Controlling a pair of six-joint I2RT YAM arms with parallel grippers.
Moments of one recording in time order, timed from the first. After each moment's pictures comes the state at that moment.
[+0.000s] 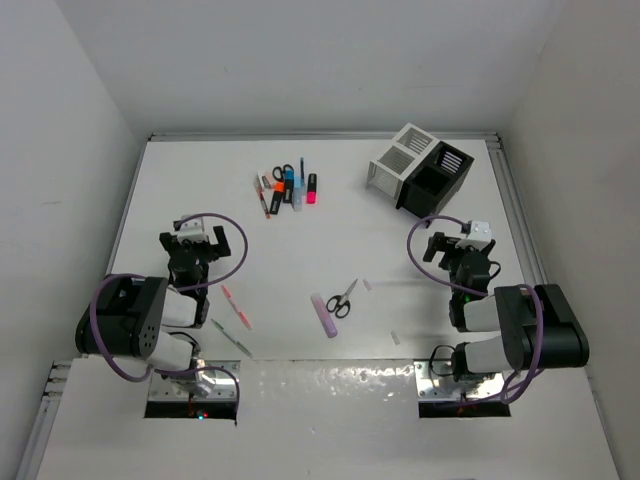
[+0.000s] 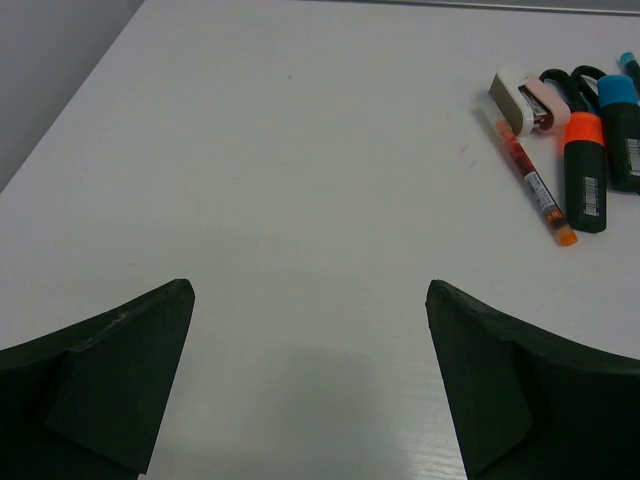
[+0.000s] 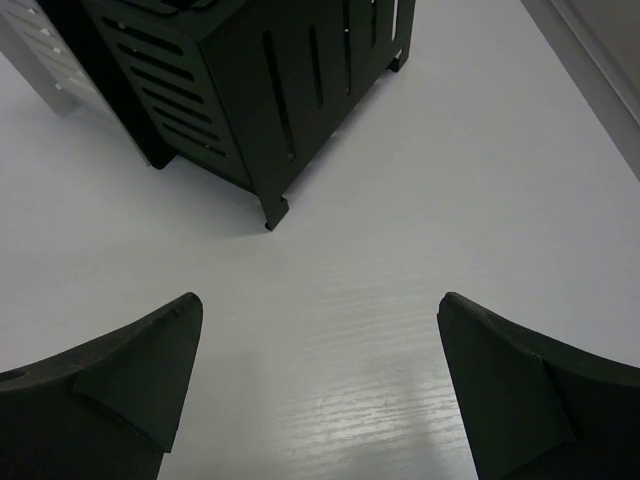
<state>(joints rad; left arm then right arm) -0.05 1.44 0.12 1.22 -0.22 0.00 0.01 1.40 0.05 1.16 0.15 0.10</state>
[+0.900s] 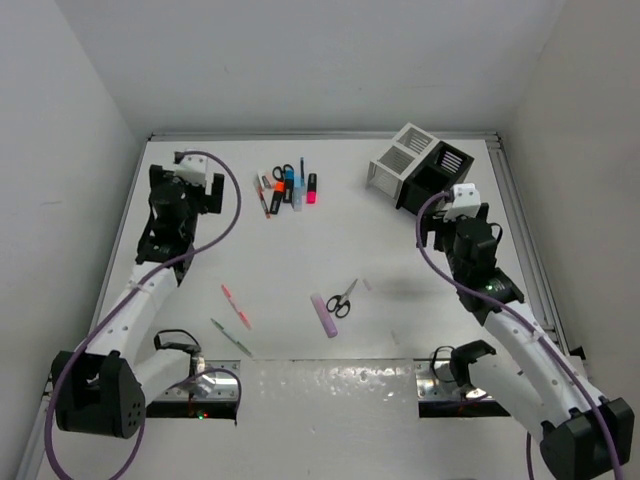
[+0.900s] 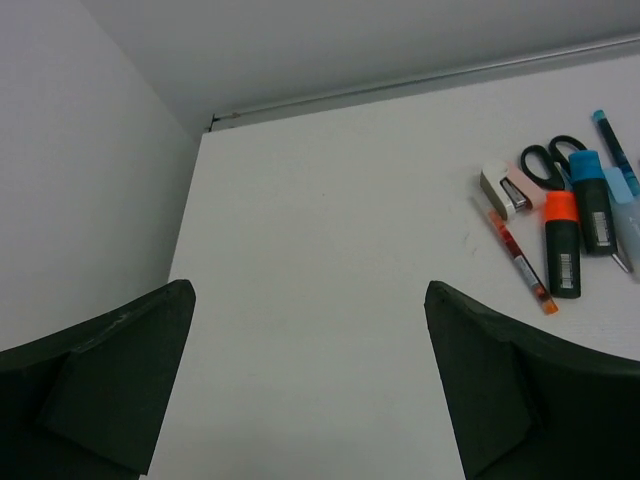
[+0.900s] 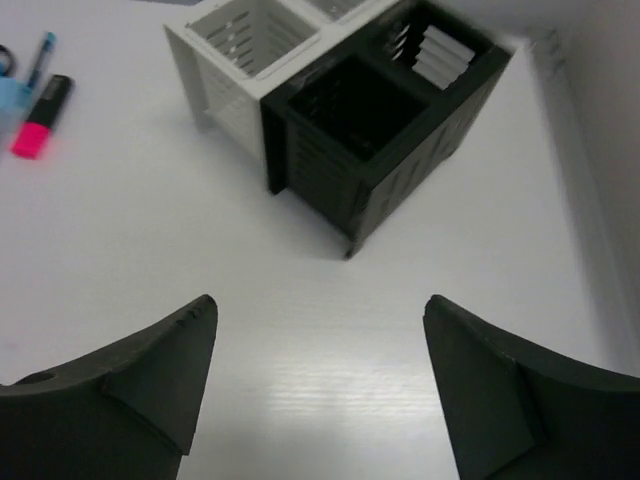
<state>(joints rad) -0.10 1.04 0.71 0.18 -0.21 0.28 0.32 0.79 0.53 -0.01 0.34 -0.09</state>
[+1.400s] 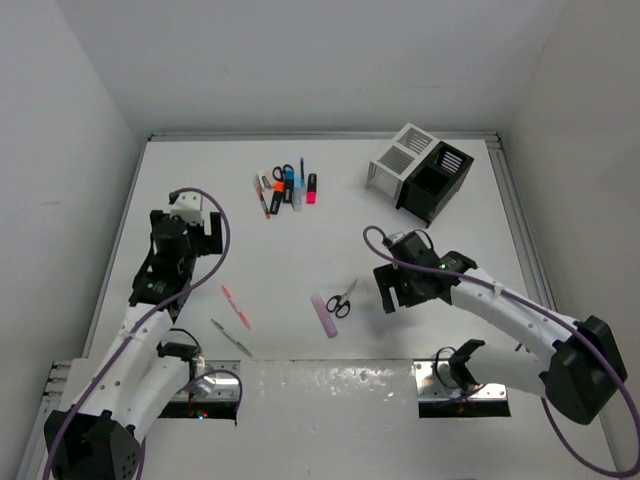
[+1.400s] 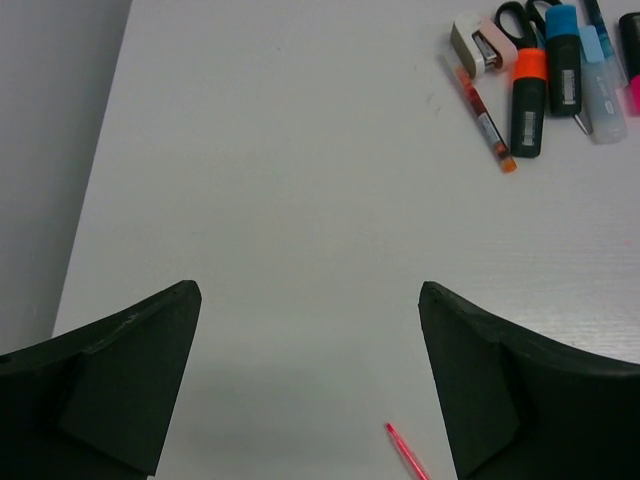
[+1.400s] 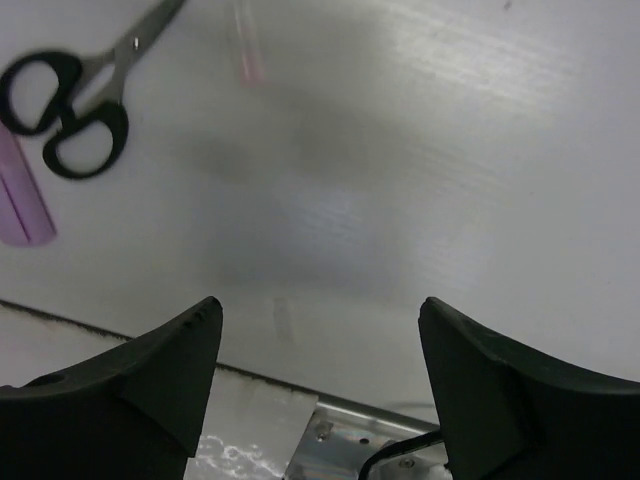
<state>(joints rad) -0.12 0.76 0.55 -0.13 -0.24 0.09 0.60 1.14 0.69 -0.70 0.08 0.30</state>
